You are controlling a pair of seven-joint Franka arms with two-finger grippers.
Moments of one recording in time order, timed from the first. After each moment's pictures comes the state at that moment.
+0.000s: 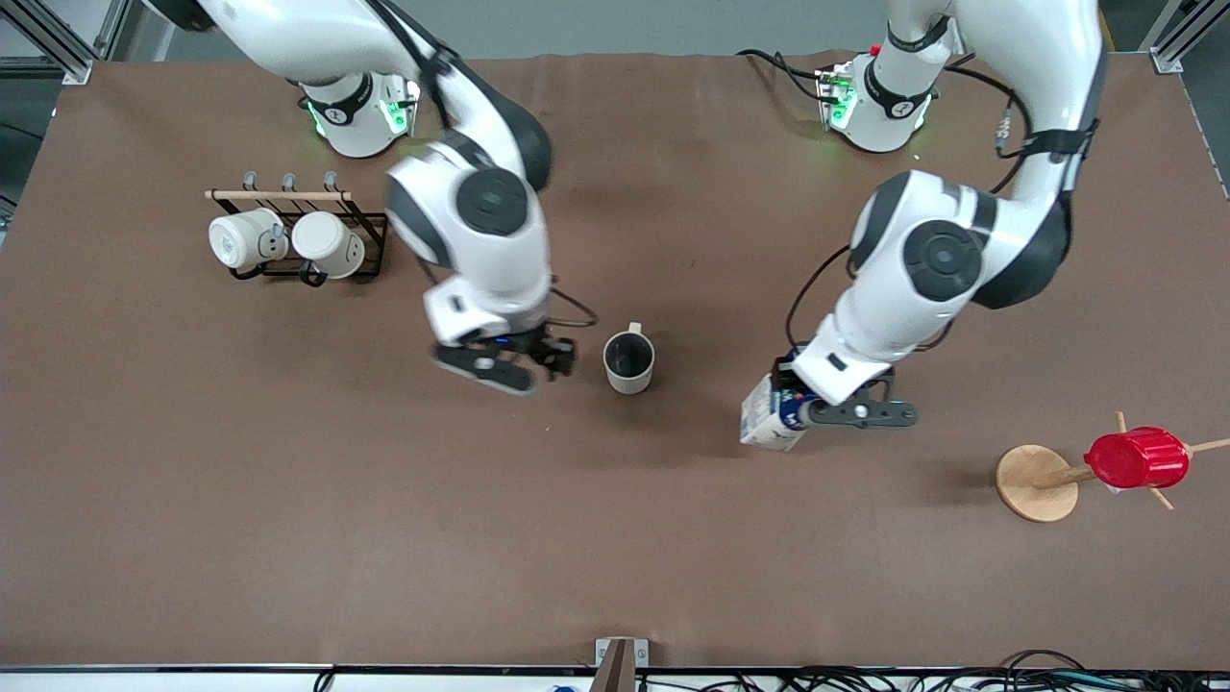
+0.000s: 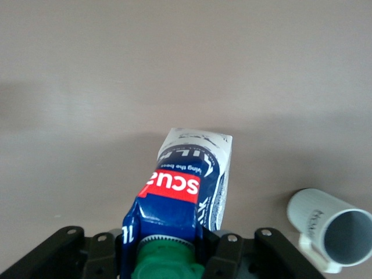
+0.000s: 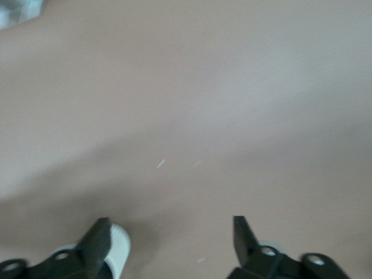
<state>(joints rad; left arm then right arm) -0.38 0.42 -0.07 -1.62 -0.02 2.11 -0.39 0.26 0.47 0.40 -1.41 -0.36 1.88 1.16</state>
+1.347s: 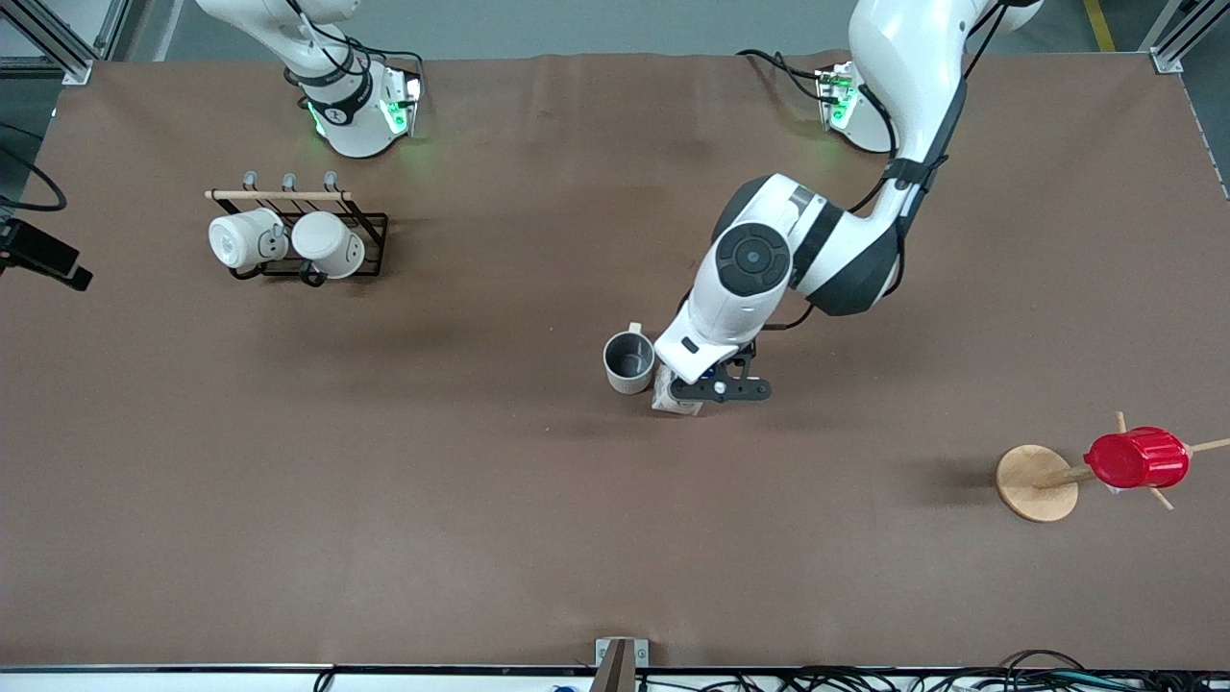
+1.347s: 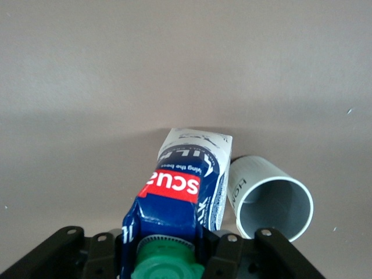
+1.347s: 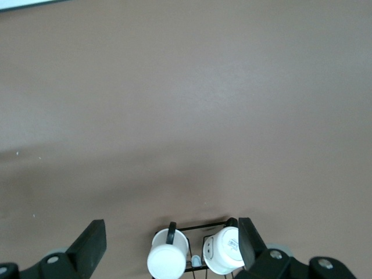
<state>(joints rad) -0.57 0.56 -0.07 -1.50 -0.02 2.04 -0.59 -0.02 0.07 -0.09 -1.43 0.01 1.52 0.05</state>
